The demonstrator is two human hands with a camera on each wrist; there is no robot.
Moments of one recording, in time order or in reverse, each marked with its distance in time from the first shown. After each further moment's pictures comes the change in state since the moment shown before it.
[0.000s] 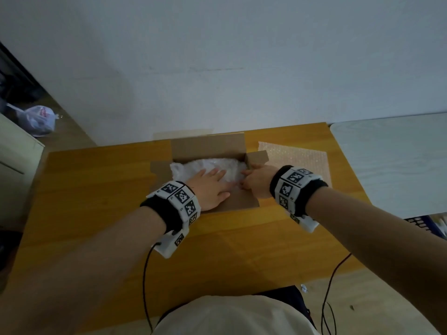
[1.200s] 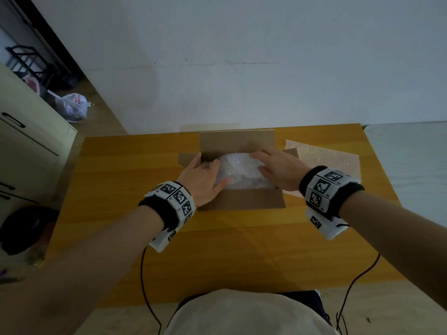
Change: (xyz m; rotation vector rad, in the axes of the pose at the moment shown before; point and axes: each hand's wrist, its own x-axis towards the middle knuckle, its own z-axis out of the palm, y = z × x) left_hand -0.032 -0.050 0.025 -0.037 0.248 -0.218; right_hand -0.005 -0.004 -0.013 0.551 0.591 0.009
